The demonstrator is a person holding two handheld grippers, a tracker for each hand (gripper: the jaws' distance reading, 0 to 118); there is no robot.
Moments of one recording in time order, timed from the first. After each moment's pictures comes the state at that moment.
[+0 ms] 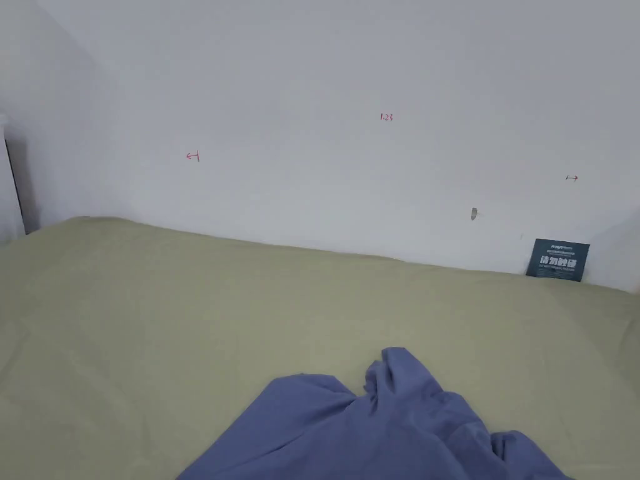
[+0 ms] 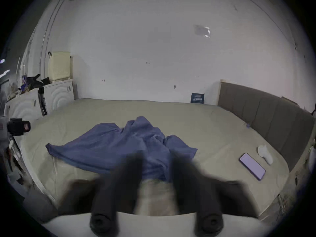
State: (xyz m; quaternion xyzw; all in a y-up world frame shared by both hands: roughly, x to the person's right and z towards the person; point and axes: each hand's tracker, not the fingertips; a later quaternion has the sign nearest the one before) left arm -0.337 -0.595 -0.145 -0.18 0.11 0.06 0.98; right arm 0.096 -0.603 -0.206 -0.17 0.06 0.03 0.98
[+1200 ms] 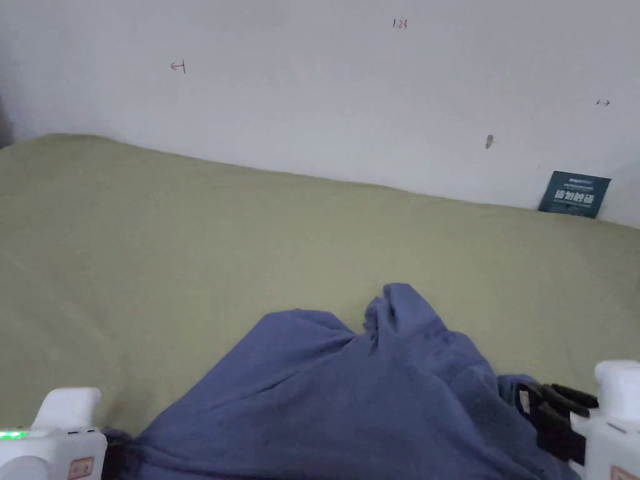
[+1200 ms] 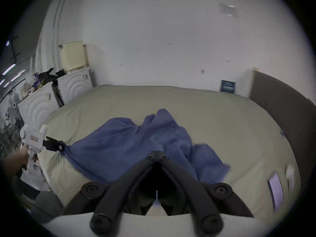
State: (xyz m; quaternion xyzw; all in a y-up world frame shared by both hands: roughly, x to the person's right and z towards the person) left arm -0.403 -0.682 -0.285 -0.46 0.08 0.10 0.88; right arm 0.091 -0.587 -0.382 -0.26 0.21 0.03 0.94
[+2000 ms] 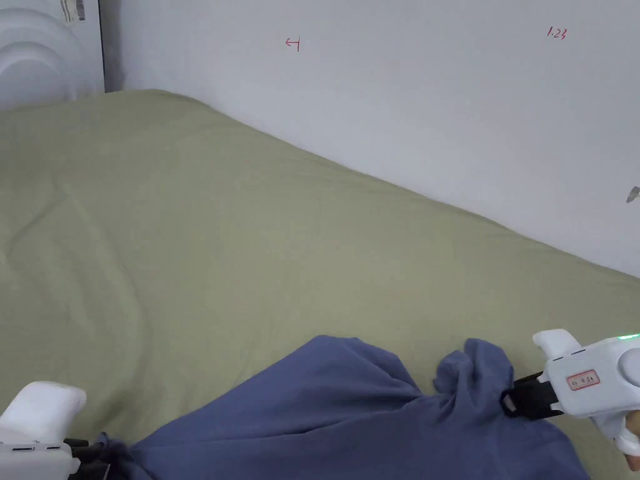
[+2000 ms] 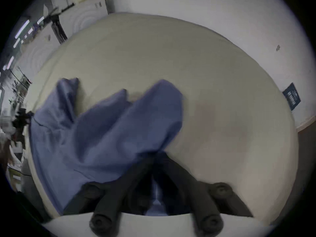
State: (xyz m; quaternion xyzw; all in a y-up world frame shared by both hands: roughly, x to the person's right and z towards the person) left arm -0.421 -0.702 -0.294 -0.45 0.07 0.15 0.87; right arm 0.010 -0.684 -0.702 -0.50 0.35 0.19 0.77
